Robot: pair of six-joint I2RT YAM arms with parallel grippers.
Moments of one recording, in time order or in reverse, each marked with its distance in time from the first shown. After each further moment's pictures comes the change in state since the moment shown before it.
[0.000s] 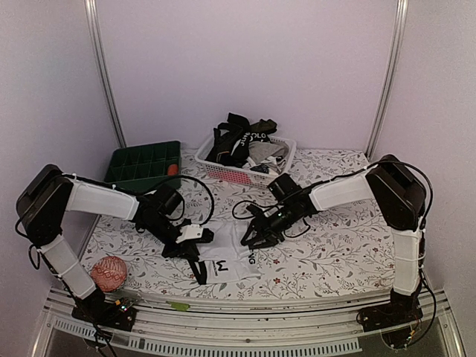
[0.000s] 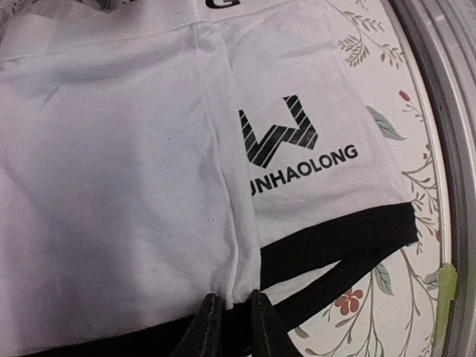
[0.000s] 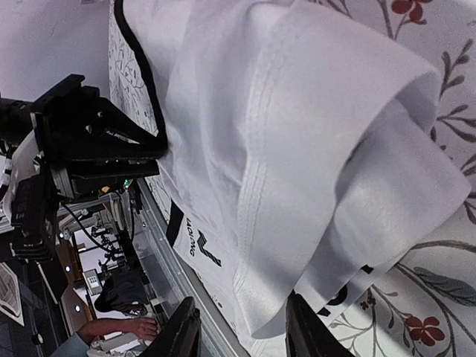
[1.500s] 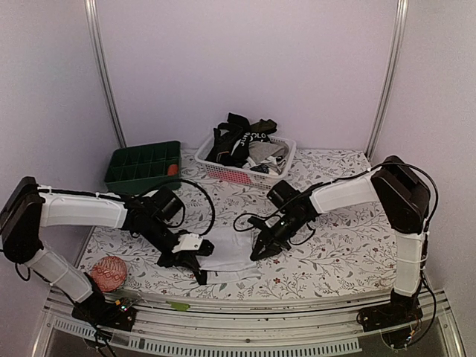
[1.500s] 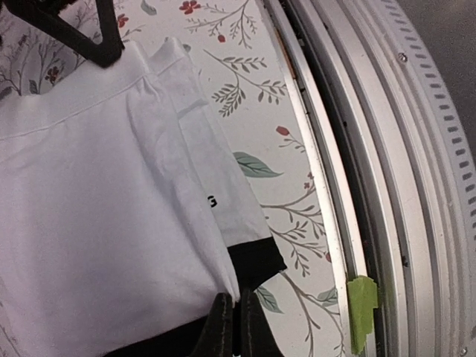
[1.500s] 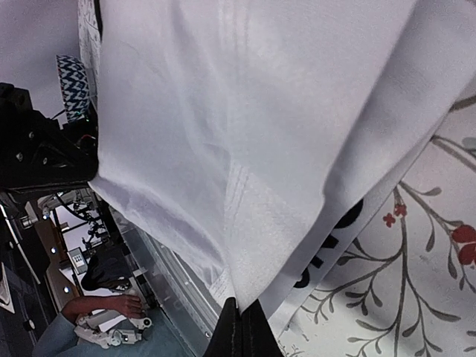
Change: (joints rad) left arm -0.130 -0.199 -0.035 -0.127 0.034 -0.001; right arm 0.037 -0.052 -0.024 -0.188 0.017 -0.101
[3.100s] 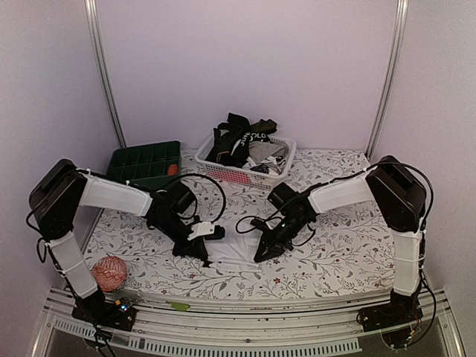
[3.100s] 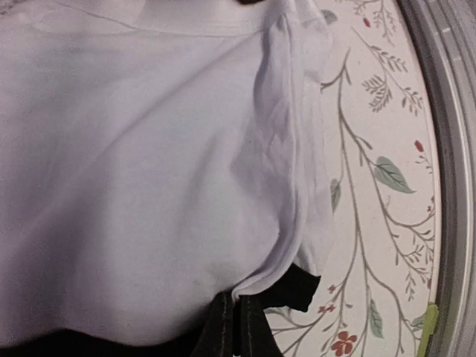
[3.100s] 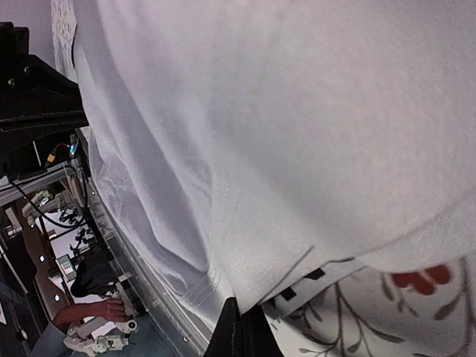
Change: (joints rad) left arm 0.061 0.297 0.139 0.082 -0.038 -0.151; right arm -0.009 0.045 -0.002 -0.048 0.045 -0.056
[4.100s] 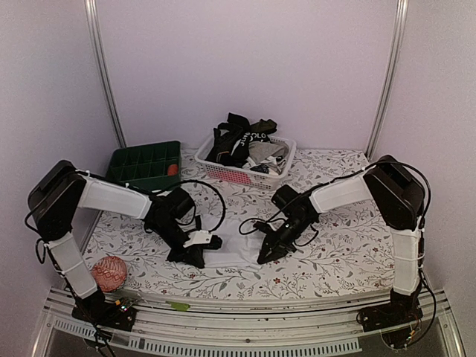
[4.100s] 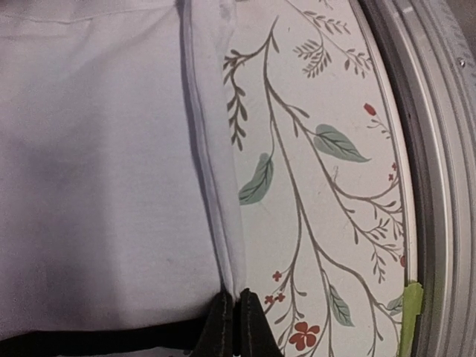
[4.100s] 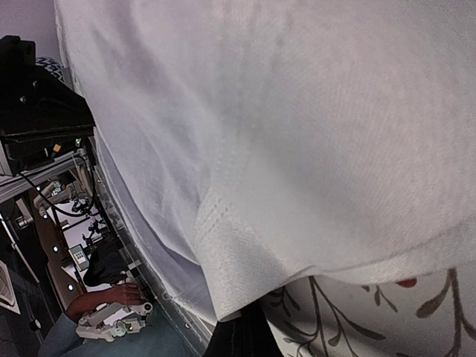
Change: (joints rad) left arm 0.001 -0.003 -0.015 -0.074 0.018 0.130; right arm -0.029 0.024 0.003 -0.034 -0.035 -0.040
